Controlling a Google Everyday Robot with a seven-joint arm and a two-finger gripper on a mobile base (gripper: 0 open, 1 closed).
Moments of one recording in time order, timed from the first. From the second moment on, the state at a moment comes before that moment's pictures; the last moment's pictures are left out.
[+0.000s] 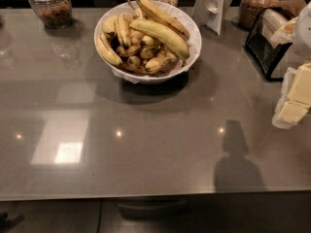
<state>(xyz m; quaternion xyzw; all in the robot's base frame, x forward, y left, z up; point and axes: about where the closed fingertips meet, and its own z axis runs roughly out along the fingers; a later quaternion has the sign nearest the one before) 0.438 -0.217 0.976 -0.60 0.78 -0.03 0.16</state>
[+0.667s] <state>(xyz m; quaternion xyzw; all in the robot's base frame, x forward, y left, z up) 0.452 -0.210 0.980 -0.61 0.77 -0.02 0.20</state>
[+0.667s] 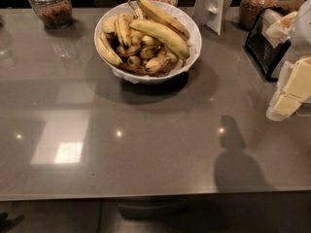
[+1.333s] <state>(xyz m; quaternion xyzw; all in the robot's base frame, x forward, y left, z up) 0.526 -0.171 0.991 -0.66 0.67 0.03 0.34</state>
